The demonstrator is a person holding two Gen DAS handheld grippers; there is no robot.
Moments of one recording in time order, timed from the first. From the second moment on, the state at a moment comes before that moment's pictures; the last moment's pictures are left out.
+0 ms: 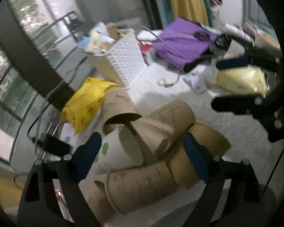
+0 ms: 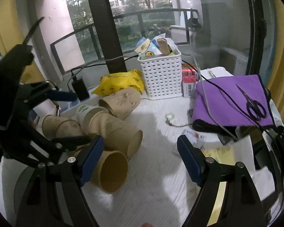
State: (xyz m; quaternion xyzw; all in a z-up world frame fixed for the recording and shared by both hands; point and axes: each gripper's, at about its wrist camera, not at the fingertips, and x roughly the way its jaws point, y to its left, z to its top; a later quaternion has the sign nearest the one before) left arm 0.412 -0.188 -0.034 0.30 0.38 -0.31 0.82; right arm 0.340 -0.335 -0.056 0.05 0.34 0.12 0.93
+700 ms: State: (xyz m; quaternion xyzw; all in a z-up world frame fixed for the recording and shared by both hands) left arm 0.438 -0.236 -0.063 0.42 0.43 -0.41 0.69; right arm 0.357 -0.360 -0.065 0.09 0.35 0.14 0.92
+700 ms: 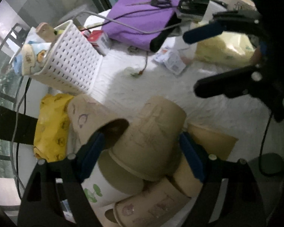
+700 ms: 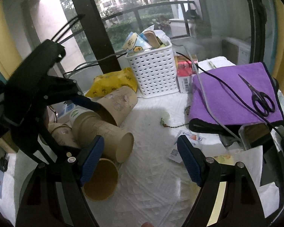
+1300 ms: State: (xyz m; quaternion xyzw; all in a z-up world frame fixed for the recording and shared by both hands) left arm 0.443 -0.236 -0.078 0.41 0.45 -0.41 0.68; right arm 0.360 -0.364 -0.064 0.09 0.35 0.14 0.92
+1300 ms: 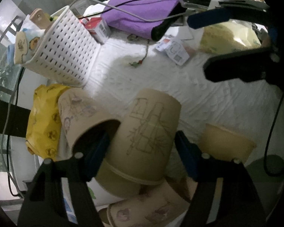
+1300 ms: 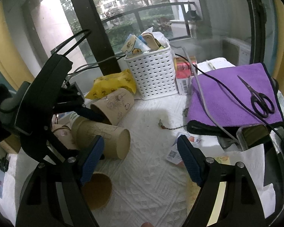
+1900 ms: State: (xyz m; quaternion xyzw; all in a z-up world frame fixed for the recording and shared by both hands) left arm 0.421 -0.205 0.001 0.36 0.41 -0.39 0.74; right arm 0.339 -0.349 -0.027 0.07 0.31 0.15 0.94
